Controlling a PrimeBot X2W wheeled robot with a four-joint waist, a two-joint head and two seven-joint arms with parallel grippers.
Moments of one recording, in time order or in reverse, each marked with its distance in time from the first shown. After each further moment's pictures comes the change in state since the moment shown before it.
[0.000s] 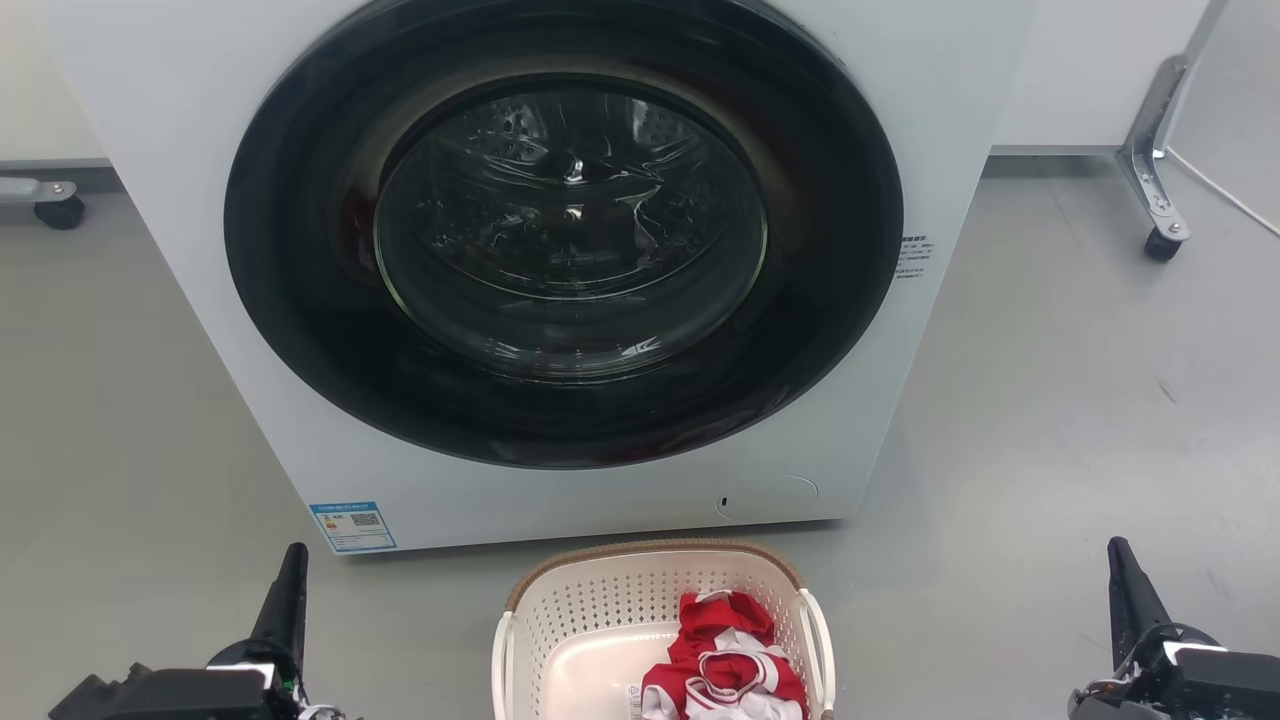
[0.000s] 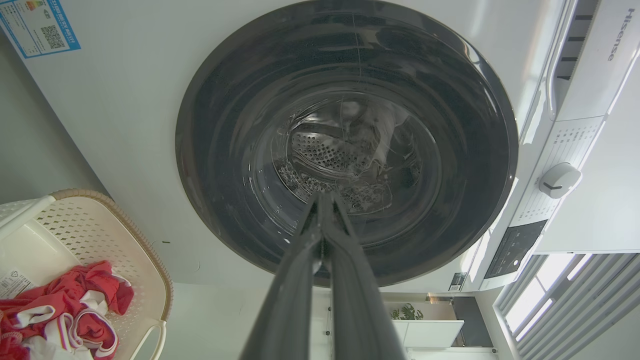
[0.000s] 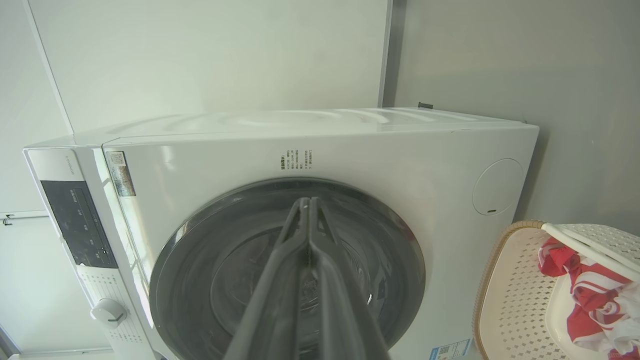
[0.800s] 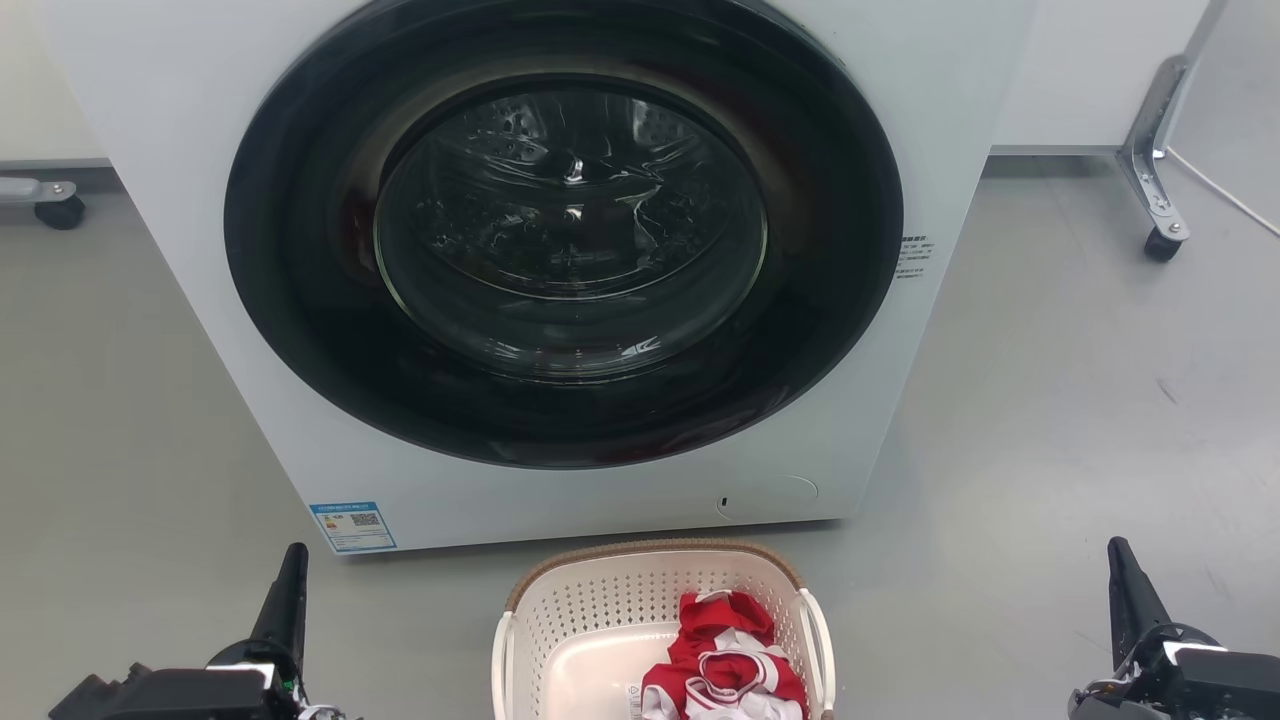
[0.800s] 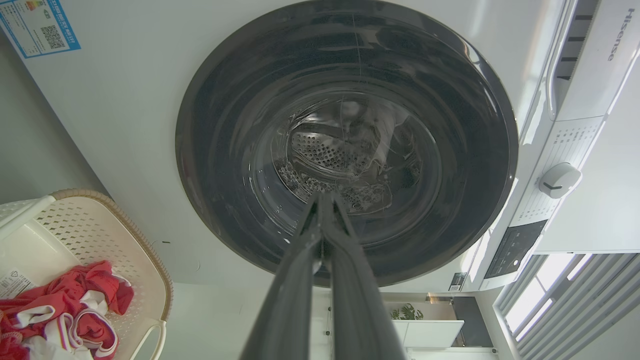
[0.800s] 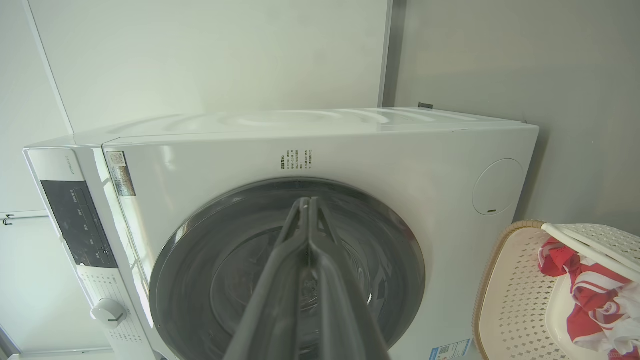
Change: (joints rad) left arm 0.000 0.000 0.000 0.000 0.000 0.000 0.000; right arm 0.000 0.000 0.000 0.000 0.000 0.000 0.000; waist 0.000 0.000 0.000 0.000
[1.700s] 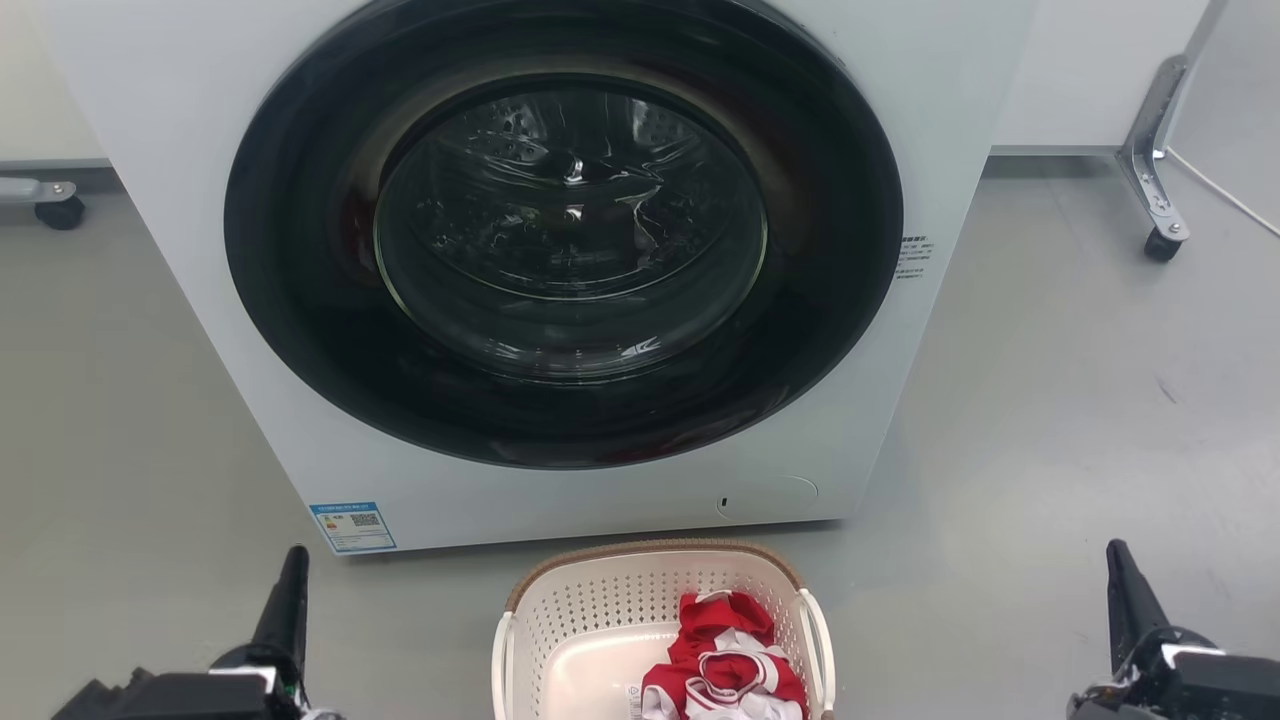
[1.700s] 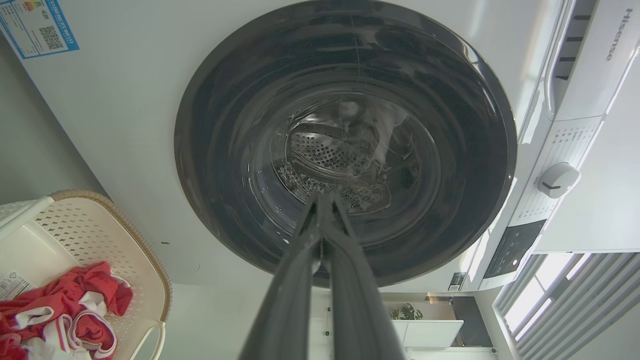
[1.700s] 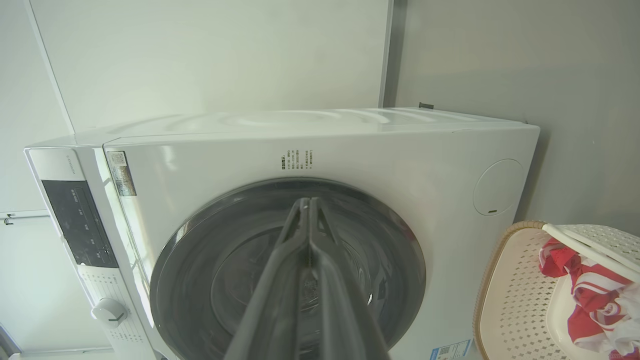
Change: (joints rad) left arm 0.000 0.000 0.000 0.000 0.000 0.000 0.000; right arm 0.000 0.000 0.000 0.000 0.000 0.000 0.000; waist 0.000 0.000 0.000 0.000
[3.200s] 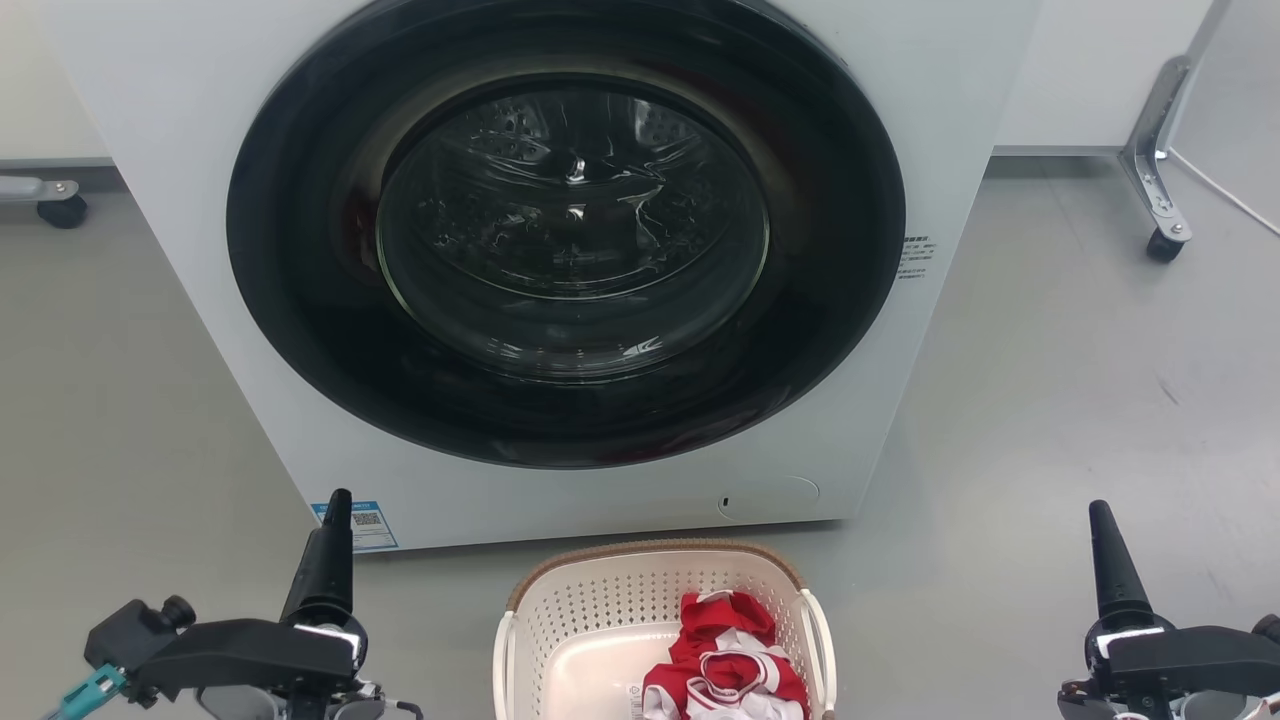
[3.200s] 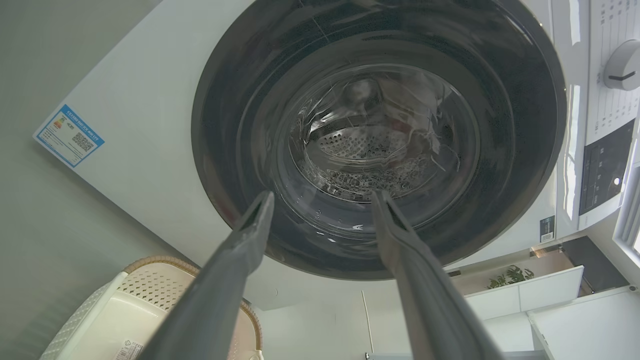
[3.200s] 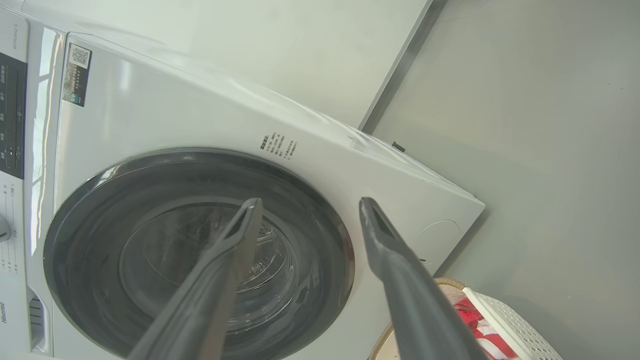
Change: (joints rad) left arm -0.064 0.037 -0.141 0.031 0.325 0.037 -0.151; right arm -0.023 -0.058 0.116 0.030 -0.338 -0.005 -0.149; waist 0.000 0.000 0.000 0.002
